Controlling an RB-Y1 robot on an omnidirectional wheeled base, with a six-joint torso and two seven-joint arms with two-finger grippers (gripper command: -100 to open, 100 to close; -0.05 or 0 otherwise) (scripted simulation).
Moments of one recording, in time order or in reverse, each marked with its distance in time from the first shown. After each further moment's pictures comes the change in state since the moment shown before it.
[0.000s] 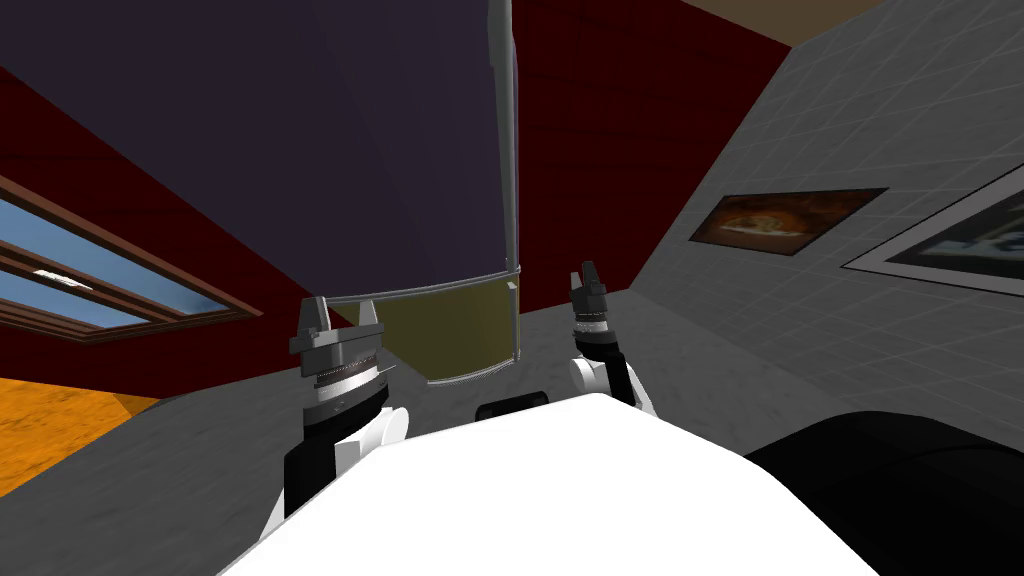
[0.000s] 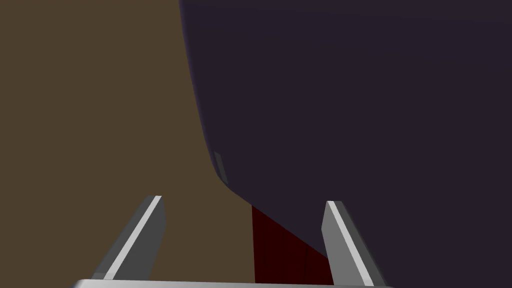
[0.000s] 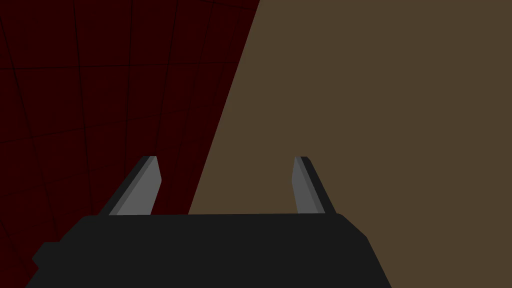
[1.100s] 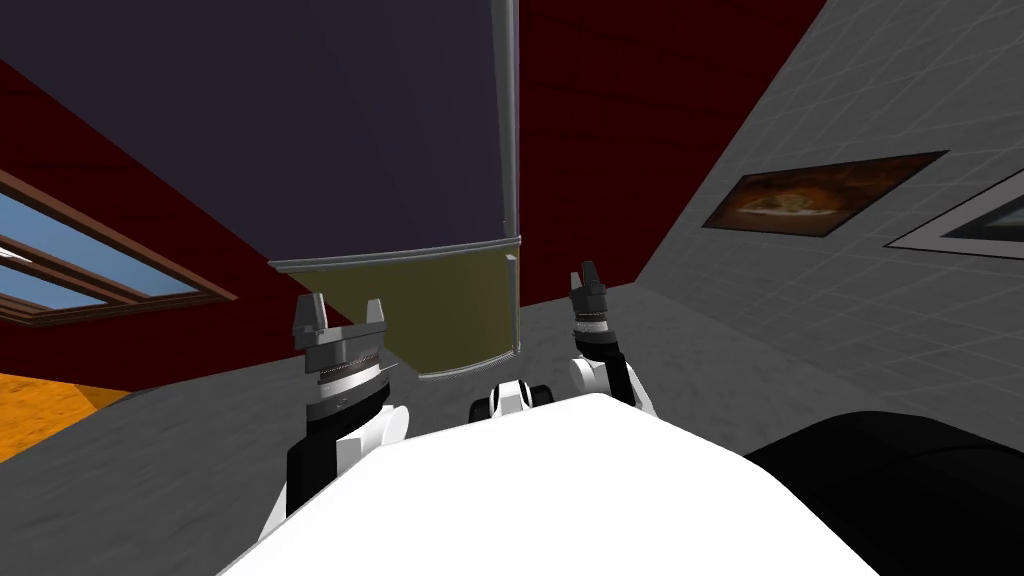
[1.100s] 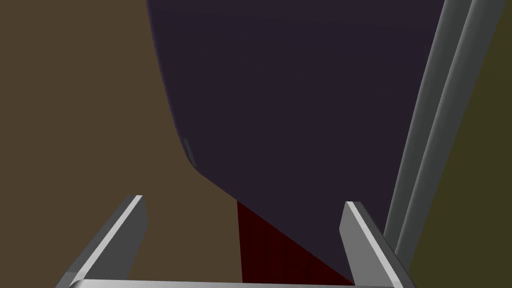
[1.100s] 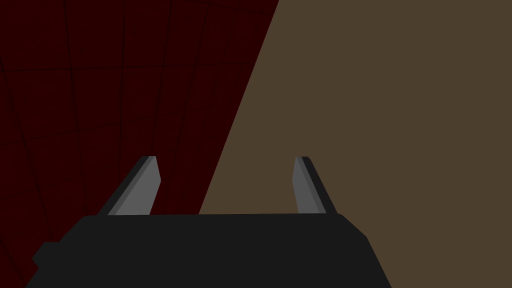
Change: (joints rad) left arm -0.015 0.021 -0.006 0.003 0.001 0.008 0.002; right arm 0.000 0.000 0.000 0.000 0.000 0.000 0.000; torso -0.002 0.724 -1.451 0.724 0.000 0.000
